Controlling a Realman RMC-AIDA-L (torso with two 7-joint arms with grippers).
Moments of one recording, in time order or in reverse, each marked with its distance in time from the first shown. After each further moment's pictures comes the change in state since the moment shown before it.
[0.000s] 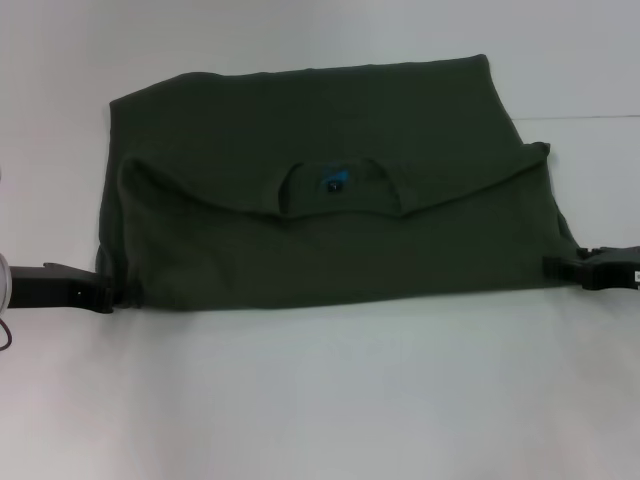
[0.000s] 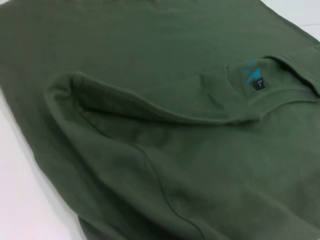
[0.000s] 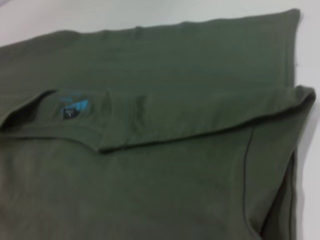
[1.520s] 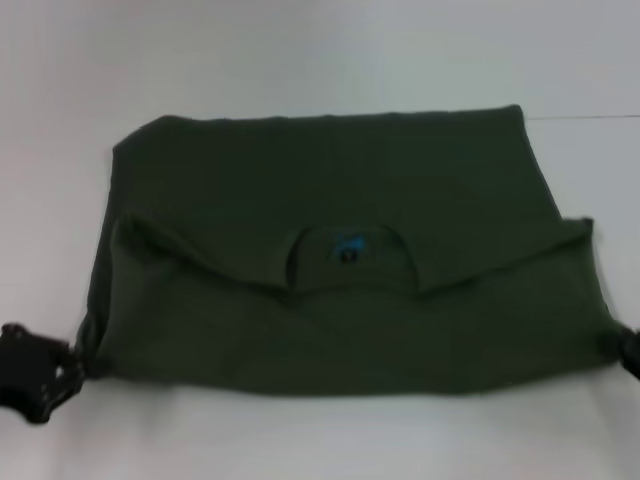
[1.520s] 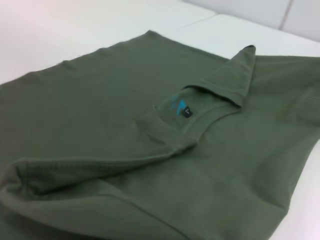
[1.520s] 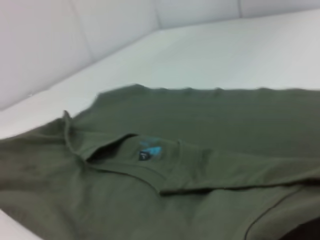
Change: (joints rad) left arm 0.155 -0.005 -0.237 0.115 -0.049 0.427 0.607; right arm -0.315 0.020 0.044 -0.118 0.274 -0.456 -0.400
